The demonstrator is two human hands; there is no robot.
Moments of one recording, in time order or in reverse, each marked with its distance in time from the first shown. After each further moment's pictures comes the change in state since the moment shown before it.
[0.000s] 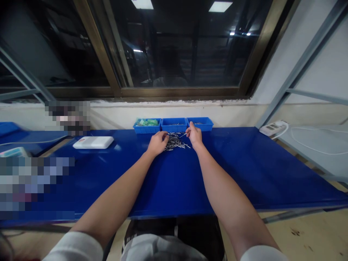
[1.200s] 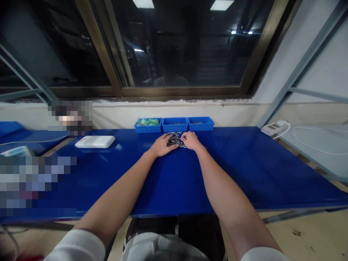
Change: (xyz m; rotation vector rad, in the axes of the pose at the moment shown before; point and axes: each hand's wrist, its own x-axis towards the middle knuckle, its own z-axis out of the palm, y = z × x) left_hand -0.009 0.002 0.002 0.092 -0.282 0.076; right_hand -0.001 0.023 -0.003 -1.009 -0.336 -0.390
